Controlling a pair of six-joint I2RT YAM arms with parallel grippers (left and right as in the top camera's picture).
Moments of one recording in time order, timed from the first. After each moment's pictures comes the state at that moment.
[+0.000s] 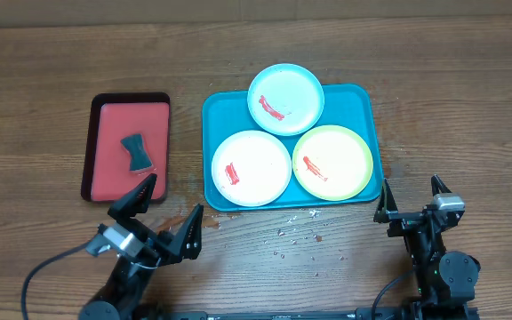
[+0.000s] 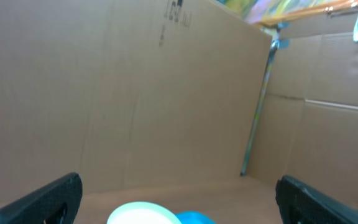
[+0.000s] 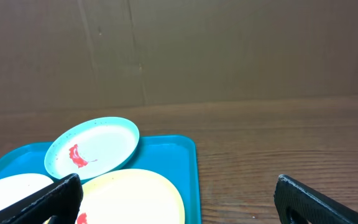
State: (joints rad) left arm 0.07 0.02 0.09 0.38 0.57 -0.47; right arm 0.02 0.01 0.02 -0.03 -0.07 0.09
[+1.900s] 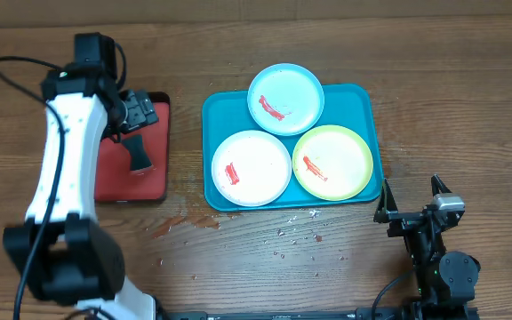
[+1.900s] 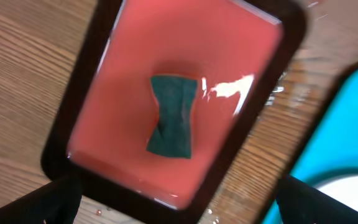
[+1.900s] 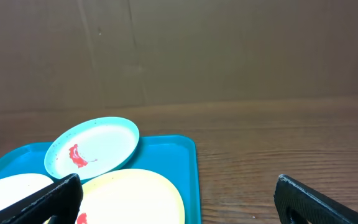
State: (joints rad) left arm 0.09 1.80 1.62 -1.15 -0.13 -0.37; right arm 0.02 0.01 0.02 -0.03 -0.07 0.09
